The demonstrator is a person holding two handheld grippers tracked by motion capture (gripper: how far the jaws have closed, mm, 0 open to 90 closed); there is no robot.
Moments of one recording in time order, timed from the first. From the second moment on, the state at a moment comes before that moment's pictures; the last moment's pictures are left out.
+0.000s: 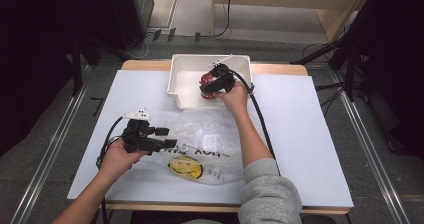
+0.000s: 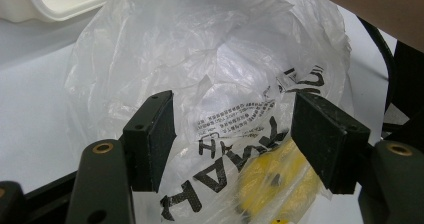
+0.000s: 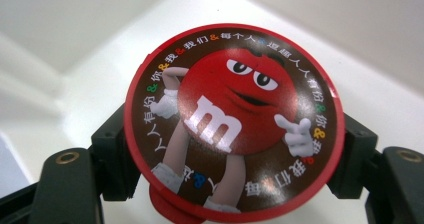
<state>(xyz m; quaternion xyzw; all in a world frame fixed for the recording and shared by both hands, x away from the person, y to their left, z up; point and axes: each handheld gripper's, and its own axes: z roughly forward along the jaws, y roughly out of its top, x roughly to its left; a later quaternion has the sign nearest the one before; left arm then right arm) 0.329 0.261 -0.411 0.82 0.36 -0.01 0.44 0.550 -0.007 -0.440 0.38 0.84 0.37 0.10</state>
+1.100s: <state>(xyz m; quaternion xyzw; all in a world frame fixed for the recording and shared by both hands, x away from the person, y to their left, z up) 0.329 0.260 -0.412 0.83 0.36 -0.01 0.43 0.548 -0.005 -0.444 0.41 0.84 0.36 0.08</state>
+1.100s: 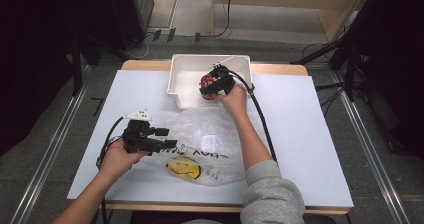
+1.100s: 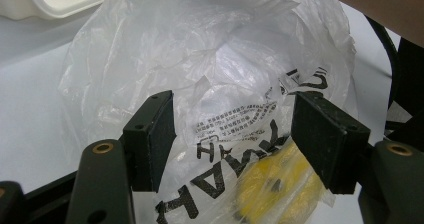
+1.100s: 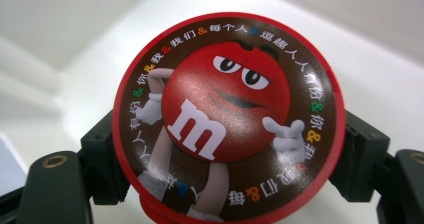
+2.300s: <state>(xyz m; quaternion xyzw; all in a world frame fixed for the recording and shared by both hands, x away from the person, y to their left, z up) 0.330 0.261 -0.412 0.83 0.36 -0.01 0.43 0.524 -0.023 -0.393 0.38 0.83 0.40 0.09</state>
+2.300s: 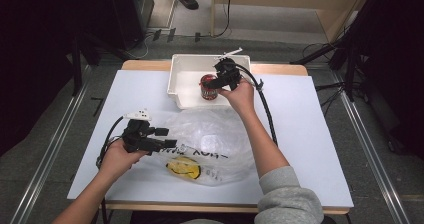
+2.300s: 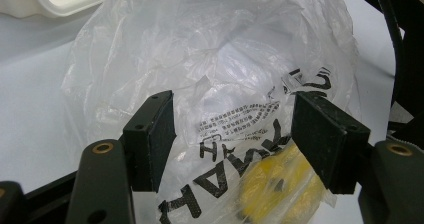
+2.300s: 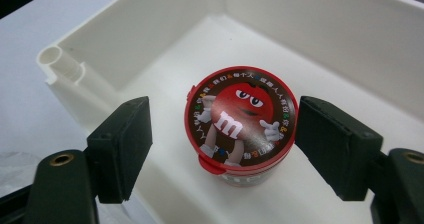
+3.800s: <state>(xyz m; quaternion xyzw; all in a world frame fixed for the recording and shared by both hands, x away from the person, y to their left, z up) 0.332 0.262 -0.414 0.83 0.37 -0.01 0.42 0.406 -0.068 -0.380 0.35 0.83 0.43 0.07</state>
